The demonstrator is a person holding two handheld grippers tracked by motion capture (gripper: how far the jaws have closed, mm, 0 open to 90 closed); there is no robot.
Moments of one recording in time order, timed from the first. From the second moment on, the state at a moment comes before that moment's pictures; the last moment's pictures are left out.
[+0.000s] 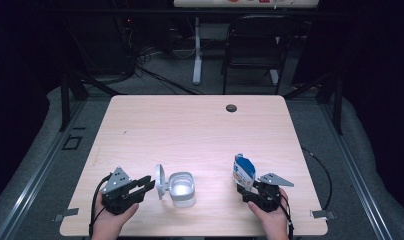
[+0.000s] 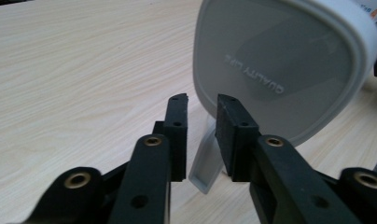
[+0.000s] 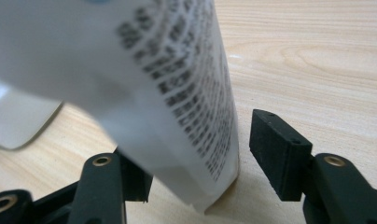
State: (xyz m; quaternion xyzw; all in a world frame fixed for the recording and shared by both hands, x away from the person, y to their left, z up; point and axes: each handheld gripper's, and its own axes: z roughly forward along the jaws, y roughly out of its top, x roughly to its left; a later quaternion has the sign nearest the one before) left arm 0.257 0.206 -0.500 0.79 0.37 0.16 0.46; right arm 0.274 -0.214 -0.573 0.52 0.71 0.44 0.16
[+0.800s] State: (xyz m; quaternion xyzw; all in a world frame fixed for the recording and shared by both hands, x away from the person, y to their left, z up) left arm 0.259 0.175 -0.488 0.80 0.34 0.16 0.47; right arm 0.256 -0.224 -0.565 0.50 0.72 0.44 0.16
